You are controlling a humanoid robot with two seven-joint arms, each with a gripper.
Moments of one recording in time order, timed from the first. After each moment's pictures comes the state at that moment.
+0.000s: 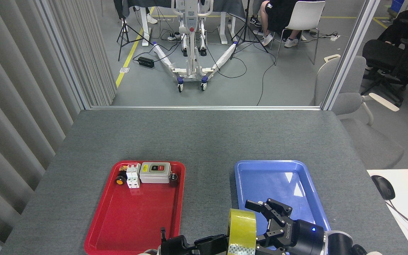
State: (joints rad) left arm -0.12 -0.08 -0.28 -1.34 -0.09 -0.64 -1.00; right arm -0.11 -0.41 0.33 -1.66 0.67 -0.79 0.34
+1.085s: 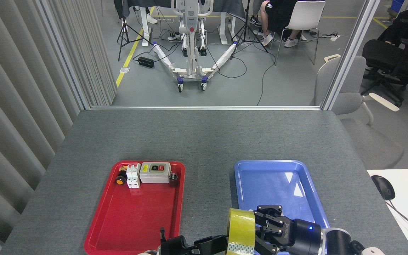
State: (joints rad) left arm -0.12 -0.07 -0.28 -1.34 -0.09 -0.62 -1.00; right arm -0.13 -0.43 0.35 -1.61 0.69 -0.79 0.34
